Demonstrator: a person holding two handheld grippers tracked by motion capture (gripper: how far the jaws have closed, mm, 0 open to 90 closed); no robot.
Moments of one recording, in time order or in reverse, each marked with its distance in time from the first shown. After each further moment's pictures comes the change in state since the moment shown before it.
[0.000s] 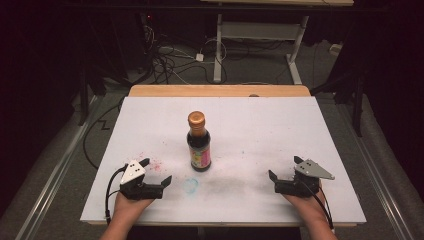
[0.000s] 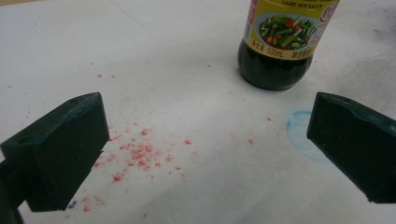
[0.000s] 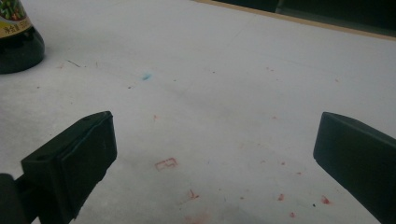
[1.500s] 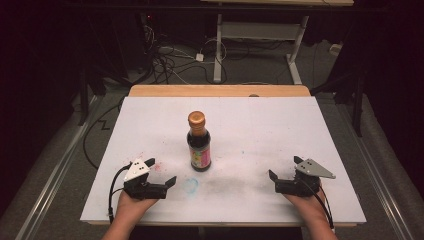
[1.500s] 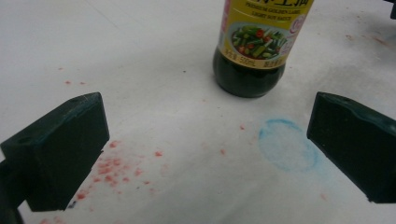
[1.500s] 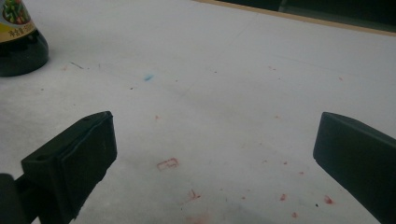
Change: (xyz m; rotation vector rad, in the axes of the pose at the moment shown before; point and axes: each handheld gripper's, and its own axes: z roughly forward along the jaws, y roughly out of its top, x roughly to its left) left arm -0.015 0.003 0.006 0.053 -0.043 -0.037; right arm -0.002 0.000 0.000 -0.001 0.016 0.014
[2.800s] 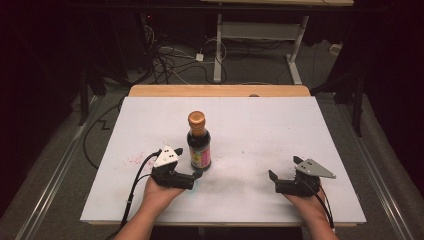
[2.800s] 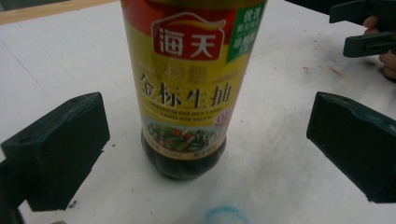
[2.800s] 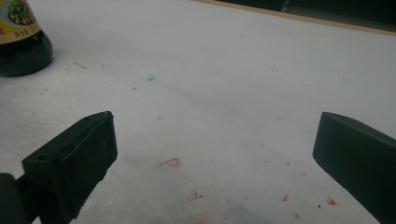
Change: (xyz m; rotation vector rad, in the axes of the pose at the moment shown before) left arm -0.053 0.007 0.055 0.045 -0.095 0.012; right arm -0.001 0.000 0.000 -0.002 0.012 0.001
